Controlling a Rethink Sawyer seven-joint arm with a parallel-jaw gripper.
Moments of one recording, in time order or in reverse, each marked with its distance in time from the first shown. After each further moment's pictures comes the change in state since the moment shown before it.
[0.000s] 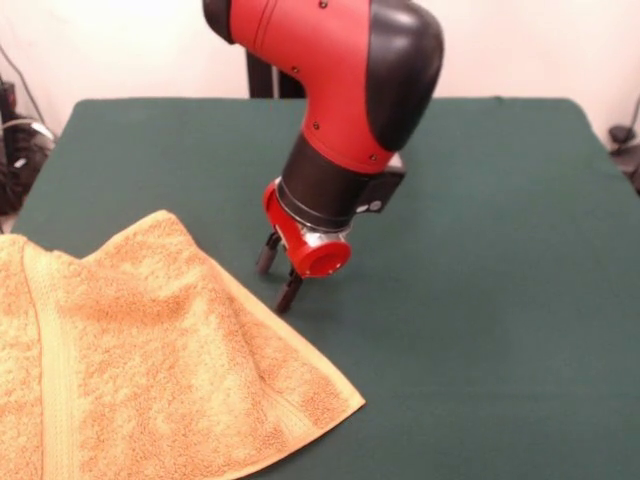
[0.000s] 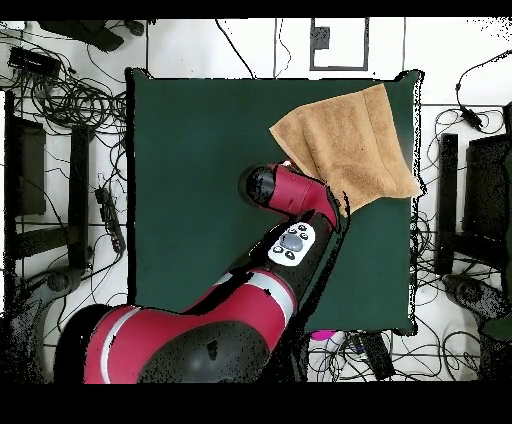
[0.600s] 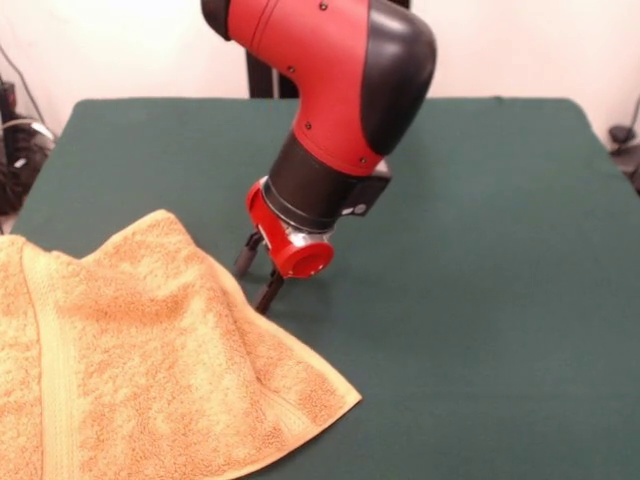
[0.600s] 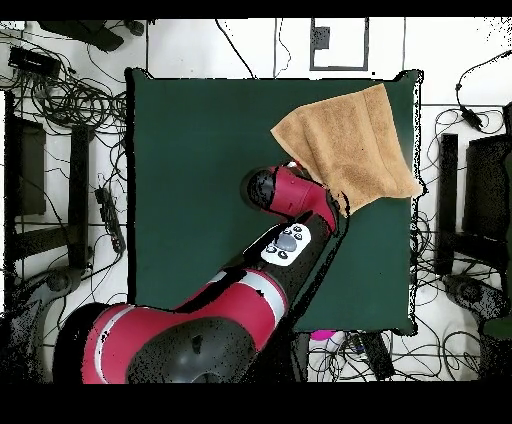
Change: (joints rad) arm 0.019 0.040 -0.059 -0.001 0.014 -0.057 0.000
